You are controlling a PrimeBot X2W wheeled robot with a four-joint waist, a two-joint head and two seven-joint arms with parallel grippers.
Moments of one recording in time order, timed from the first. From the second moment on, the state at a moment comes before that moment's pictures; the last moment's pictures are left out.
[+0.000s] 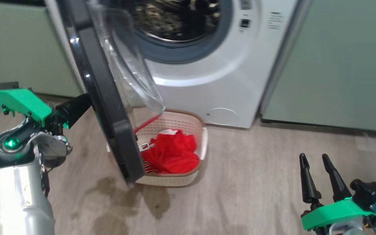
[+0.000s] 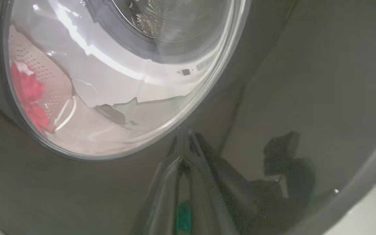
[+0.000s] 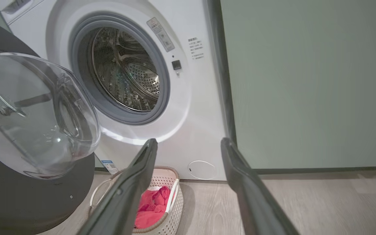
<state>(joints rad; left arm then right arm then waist) -0.50 0.05 0.36 0.31 -1.22 0.15 1.00 -0.01 -0.10 0.11 0.26 0.39 0.13 -0.26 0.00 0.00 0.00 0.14</state>
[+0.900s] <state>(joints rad) -0.69 0.02 0.31 0.64 -1.28 -0.05 0.70 -0.03 -0.11 0.10 0.26 0.39 0.13 -0.26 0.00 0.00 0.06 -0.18</state>
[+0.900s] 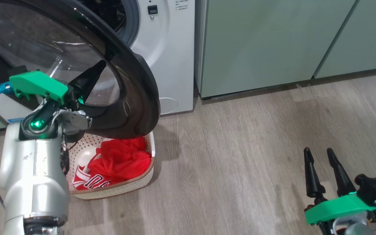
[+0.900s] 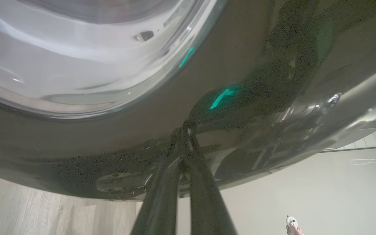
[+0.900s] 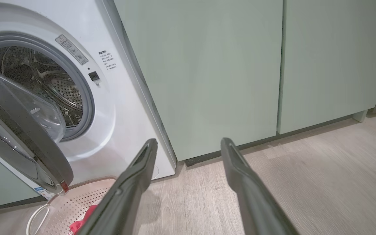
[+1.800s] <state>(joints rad) -0.31 0.08 0.24 0.41 -1.23 -0.12 0.35 -0.02 -0.10 0.07 0.25 0.39 0.13 -0.26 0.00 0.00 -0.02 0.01</state>
